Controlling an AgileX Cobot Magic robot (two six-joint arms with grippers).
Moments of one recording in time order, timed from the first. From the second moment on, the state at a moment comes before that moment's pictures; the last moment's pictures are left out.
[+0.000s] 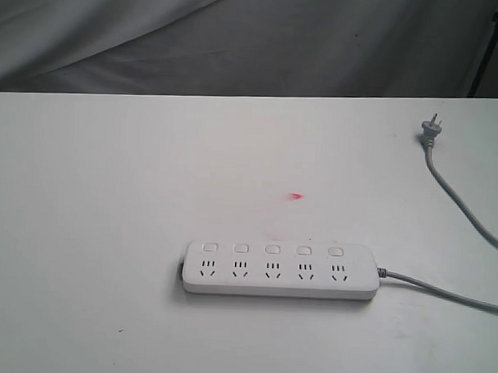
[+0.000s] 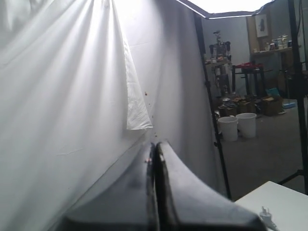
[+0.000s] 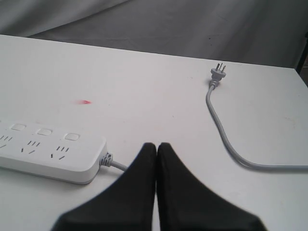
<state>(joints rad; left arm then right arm) -0.22 0.80 -1.00 -1.25 0.35 1.32 -0.11 0.01 0.00 -0.03 0.35 -0.02</state>
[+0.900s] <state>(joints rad) 0.01 0.25 -1.00 -1.25 0.35 1.32 -0.11 0.01 0.00 -0.03 0.35 -0.02</state>
